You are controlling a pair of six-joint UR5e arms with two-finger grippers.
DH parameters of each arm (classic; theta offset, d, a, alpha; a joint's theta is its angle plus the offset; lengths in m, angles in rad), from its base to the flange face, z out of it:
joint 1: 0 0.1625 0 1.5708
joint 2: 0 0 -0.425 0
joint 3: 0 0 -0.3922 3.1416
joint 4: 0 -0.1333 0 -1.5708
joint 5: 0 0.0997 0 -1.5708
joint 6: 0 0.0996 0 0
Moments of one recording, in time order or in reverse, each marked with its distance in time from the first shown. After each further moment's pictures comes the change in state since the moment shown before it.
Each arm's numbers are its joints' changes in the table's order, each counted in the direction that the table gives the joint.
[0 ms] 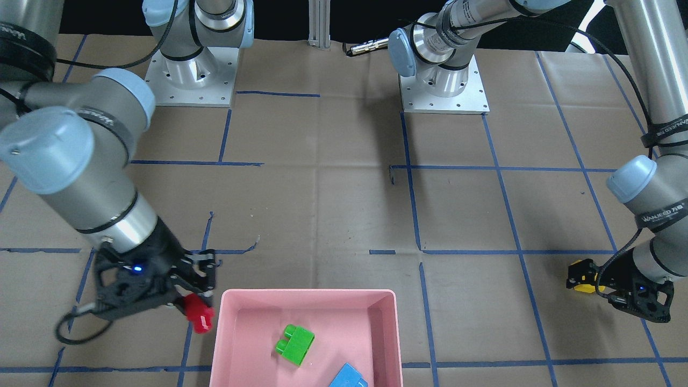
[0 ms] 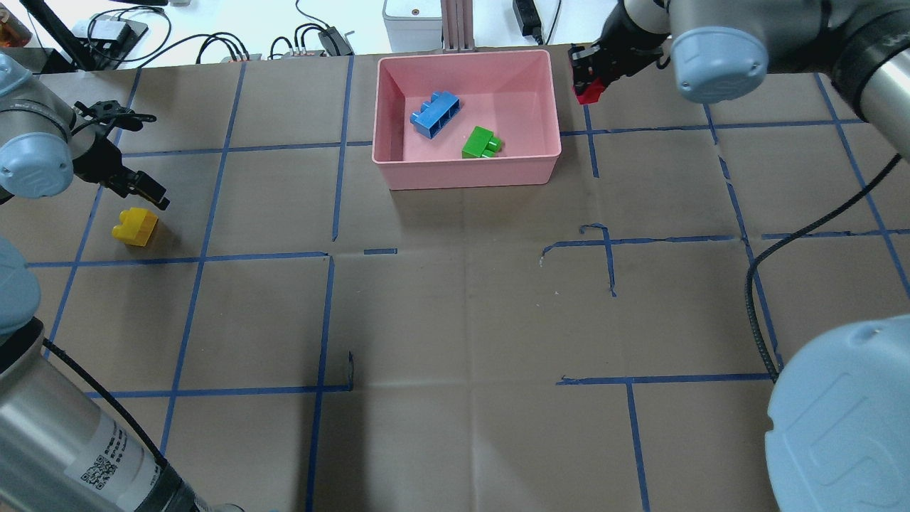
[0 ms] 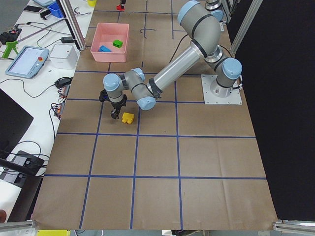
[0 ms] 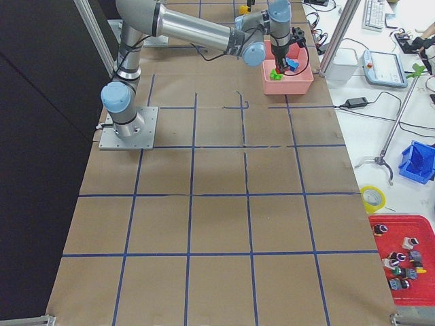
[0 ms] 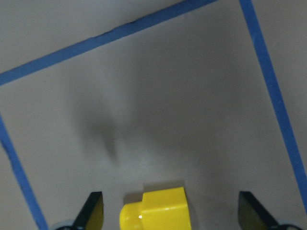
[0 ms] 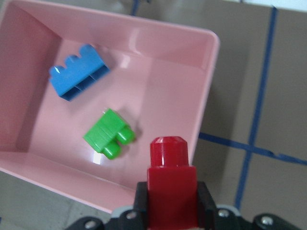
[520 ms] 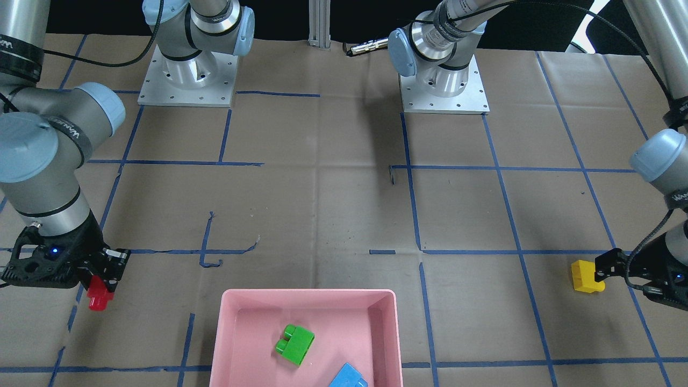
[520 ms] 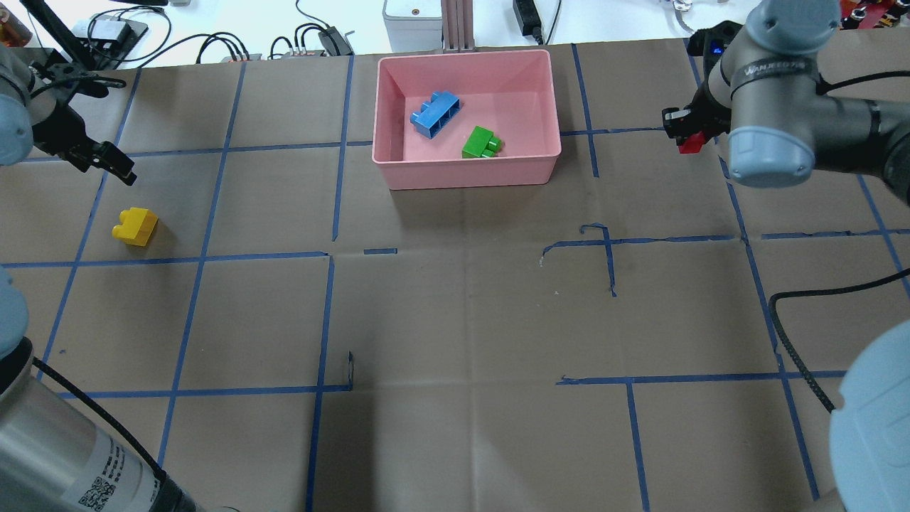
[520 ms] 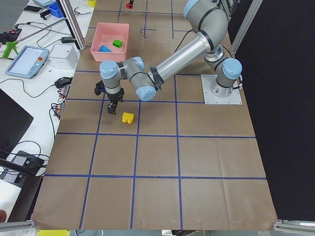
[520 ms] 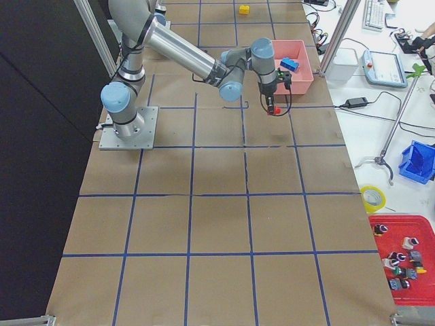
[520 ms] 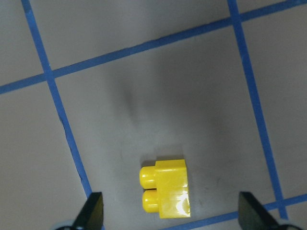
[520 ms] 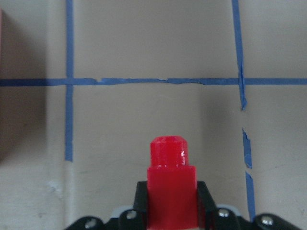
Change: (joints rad) left arm -0.008 0.066 0.037 0.038 0.049 -0.024; right arm -0.199 -0.135 0.285 0.126 -0.265 0.042
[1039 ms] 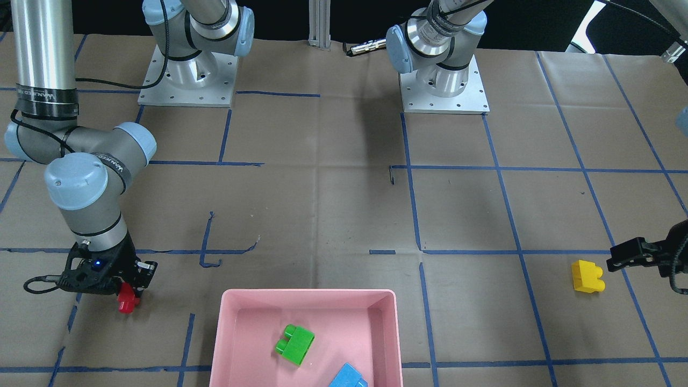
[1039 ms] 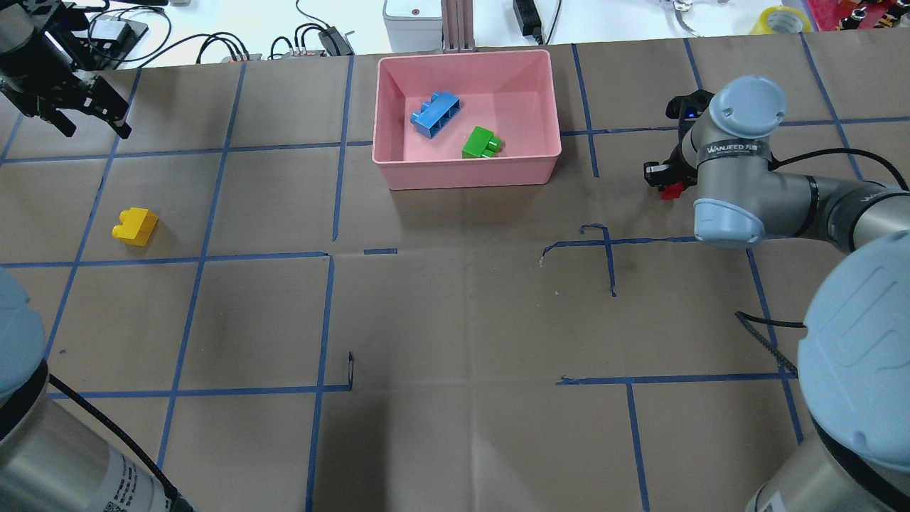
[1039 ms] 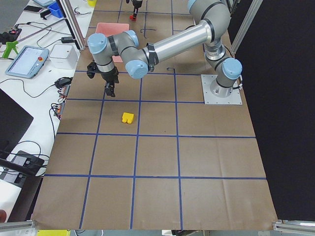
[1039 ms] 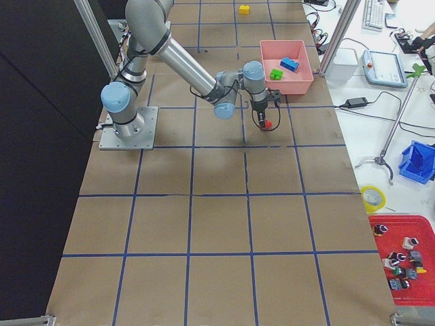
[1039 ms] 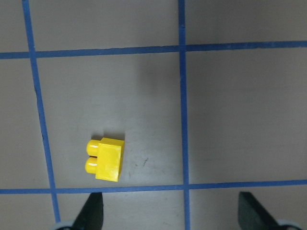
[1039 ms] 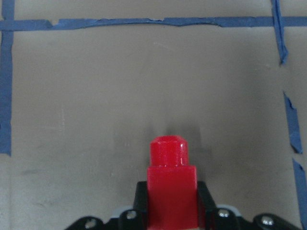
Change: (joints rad) left arm -0.055 0.059 0.207 0.333 0.022 -0.239; right arm -0.025 0.118 0.208 0.367 -0.029 0.027
